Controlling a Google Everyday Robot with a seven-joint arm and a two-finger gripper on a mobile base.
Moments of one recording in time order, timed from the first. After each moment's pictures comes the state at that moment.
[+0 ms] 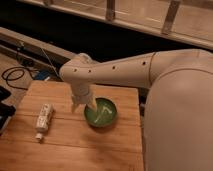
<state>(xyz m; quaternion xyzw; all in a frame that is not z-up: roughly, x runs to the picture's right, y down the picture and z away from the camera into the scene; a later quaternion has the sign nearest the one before) -0.103 0.102 0.704 -0.26 0.23 0.64 0.68</state>
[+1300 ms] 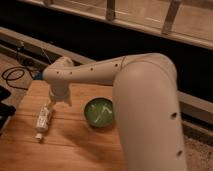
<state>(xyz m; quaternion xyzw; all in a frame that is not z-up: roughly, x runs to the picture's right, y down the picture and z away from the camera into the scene) -0.264 0.093 0.754 -0.34 0.08 0.56 0.75</state>
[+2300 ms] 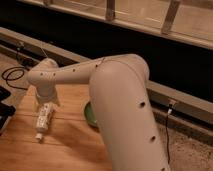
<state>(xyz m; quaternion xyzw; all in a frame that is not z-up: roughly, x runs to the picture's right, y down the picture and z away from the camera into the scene) -0.322 0.094 0.767 -0.35 0.07 0.52 0.77</state>
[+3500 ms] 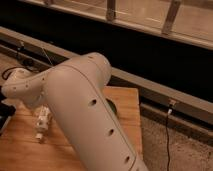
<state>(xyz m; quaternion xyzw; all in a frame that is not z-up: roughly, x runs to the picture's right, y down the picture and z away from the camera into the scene) -0.344 0.114 0.791 -0.23 0.15 0.52 0.81</state>
